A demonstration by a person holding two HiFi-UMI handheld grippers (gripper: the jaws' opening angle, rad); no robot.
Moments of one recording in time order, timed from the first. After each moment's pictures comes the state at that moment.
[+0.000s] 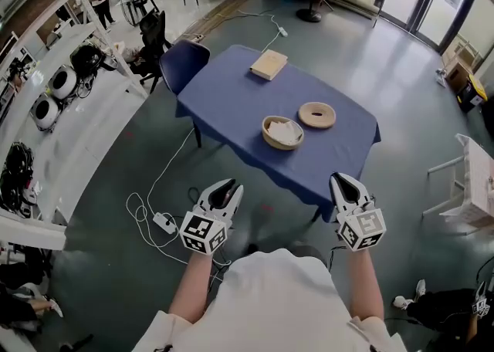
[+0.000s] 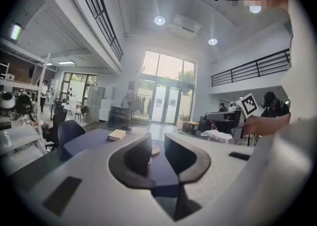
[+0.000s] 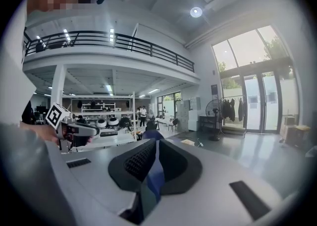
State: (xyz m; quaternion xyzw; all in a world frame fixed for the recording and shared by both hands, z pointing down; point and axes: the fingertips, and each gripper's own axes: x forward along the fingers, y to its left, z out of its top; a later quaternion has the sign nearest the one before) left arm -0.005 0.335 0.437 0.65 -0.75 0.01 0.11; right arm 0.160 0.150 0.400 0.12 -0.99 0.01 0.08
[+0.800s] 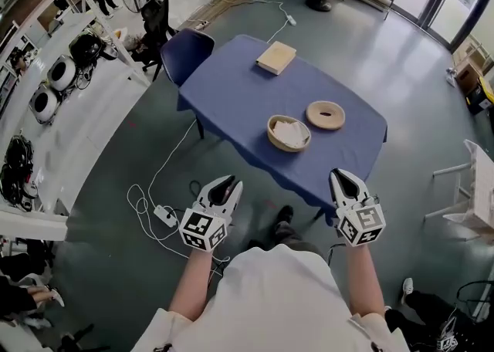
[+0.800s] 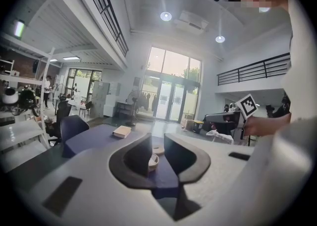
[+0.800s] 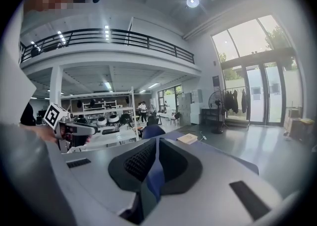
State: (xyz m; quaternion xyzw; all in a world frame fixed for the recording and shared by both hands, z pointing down) left arm -0.058 0.297 0.459 0.63 -0.76 0.01 0.13; right arm 0.098 0.101 0.432 0.10 -0.99 0.04 0.11
